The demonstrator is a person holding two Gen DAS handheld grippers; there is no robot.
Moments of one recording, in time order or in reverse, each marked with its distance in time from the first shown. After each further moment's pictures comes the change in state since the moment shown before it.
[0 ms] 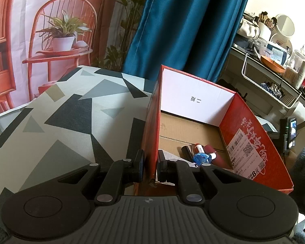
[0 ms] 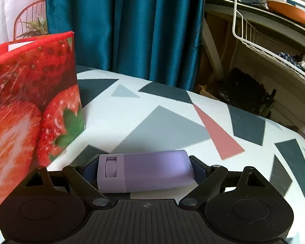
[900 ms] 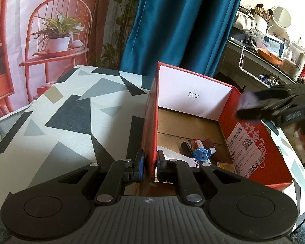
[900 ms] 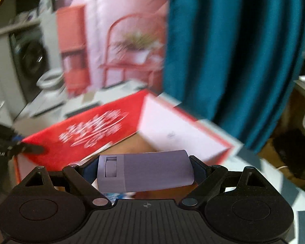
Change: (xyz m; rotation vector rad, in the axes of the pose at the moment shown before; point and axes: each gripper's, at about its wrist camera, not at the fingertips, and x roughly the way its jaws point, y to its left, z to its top) left arm -0.003 -0.001 0.002 0.041 0.026 -0.004; right arm -0.143 0.142 0.102 -0.288 0.008 0.374
